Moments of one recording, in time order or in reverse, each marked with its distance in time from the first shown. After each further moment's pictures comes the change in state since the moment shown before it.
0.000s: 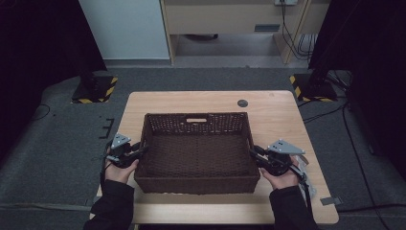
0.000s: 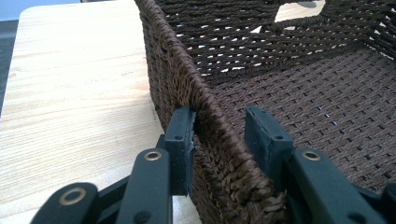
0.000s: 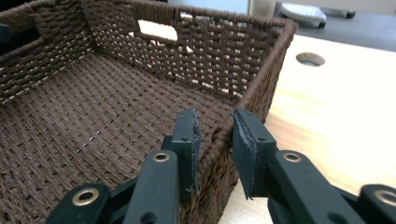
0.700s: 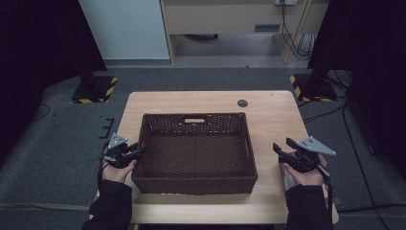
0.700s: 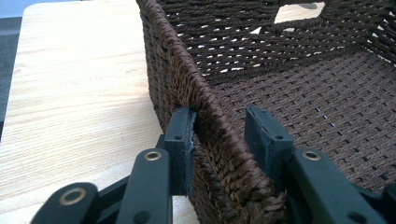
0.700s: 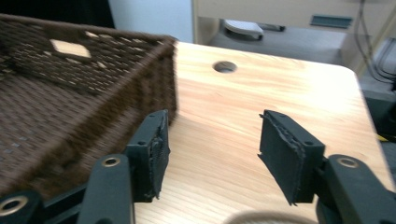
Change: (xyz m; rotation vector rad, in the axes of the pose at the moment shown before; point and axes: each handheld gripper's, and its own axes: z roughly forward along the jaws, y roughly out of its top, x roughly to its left) left arm 0.007 -0.003 -0.004 -0.005 -0.007 -0.018; right arm -0.059 -0.008 -0.036 -0.065 -0.195 0.047
